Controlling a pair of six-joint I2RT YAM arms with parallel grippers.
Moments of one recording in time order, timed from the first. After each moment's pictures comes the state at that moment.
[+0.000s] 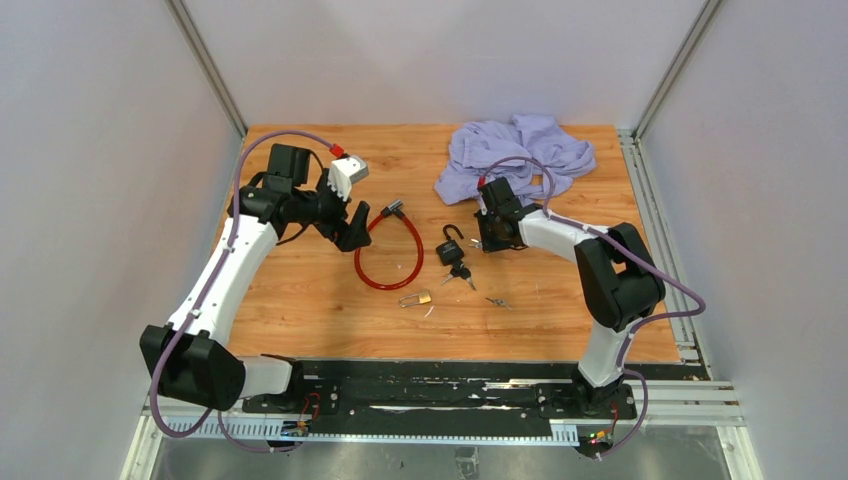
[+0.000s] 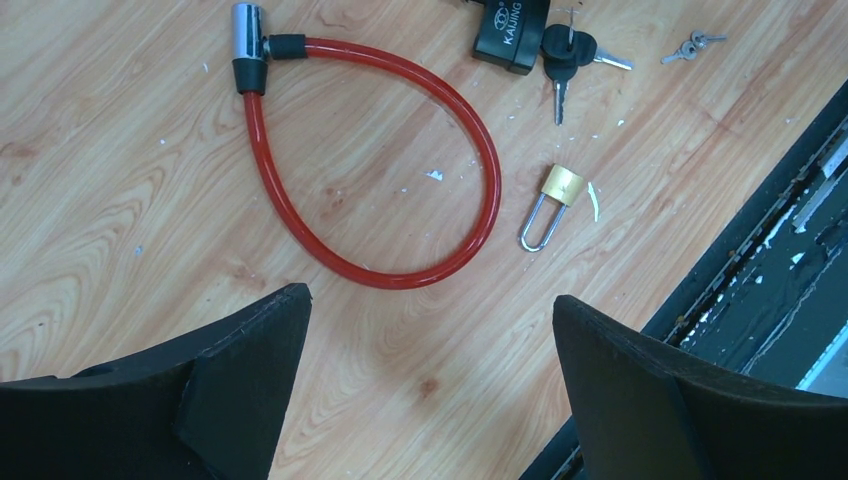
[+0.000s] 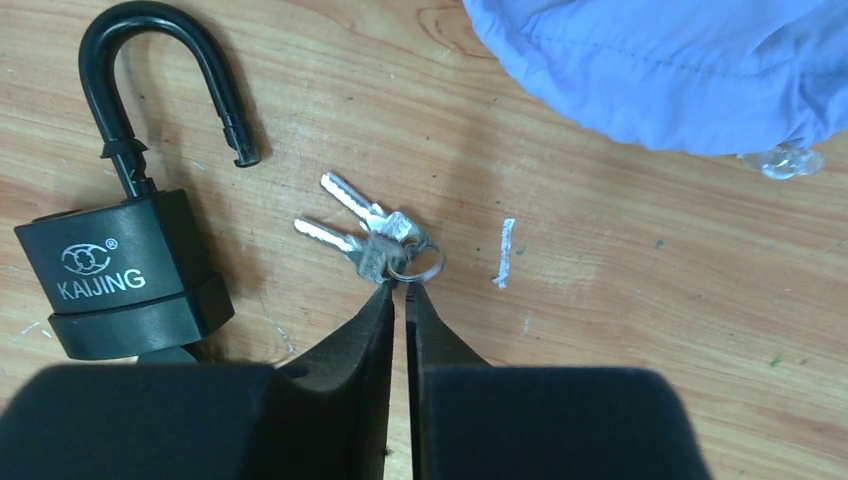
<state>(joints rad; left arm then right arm) -0.20 1.29 1.26 -0.85 0.56 0.39 0.48 1.81 1.12 -0.33 0.07 0.21</state>
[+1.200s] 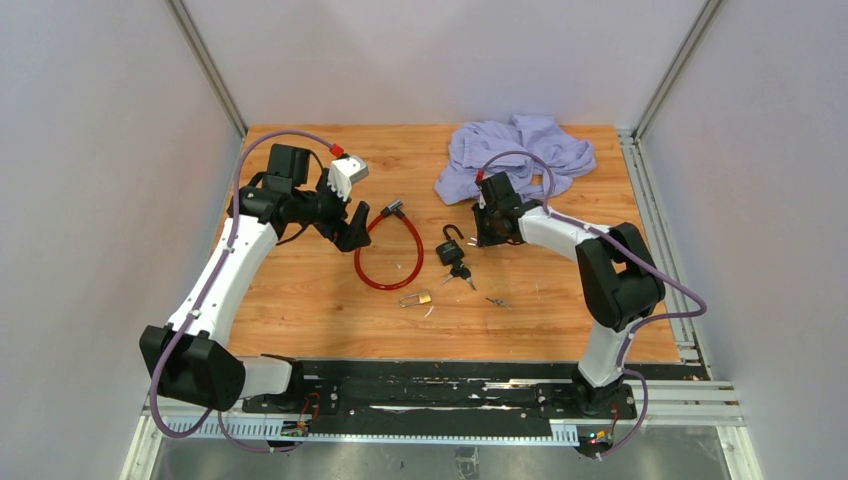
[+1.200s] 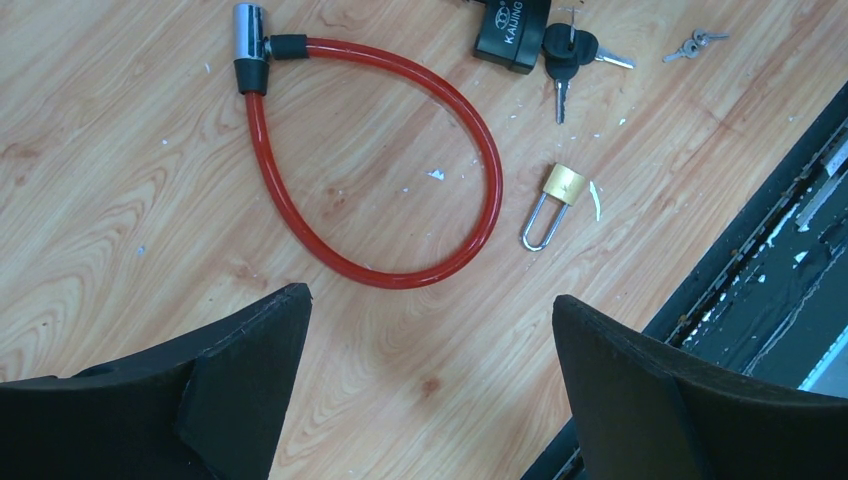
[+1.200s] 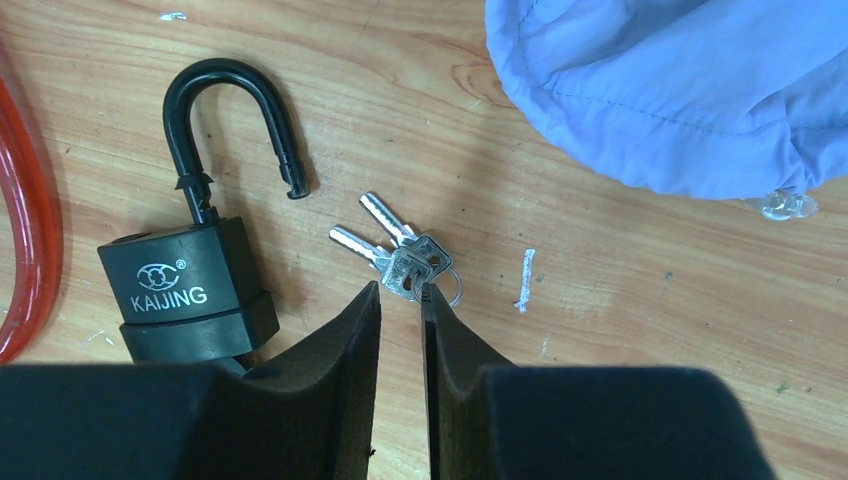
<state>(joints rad) -0.20 1.29 1.26 -0.85 0.56 0.40 0.48 1.81 1.15 -0.31 0.03 0.23</state>
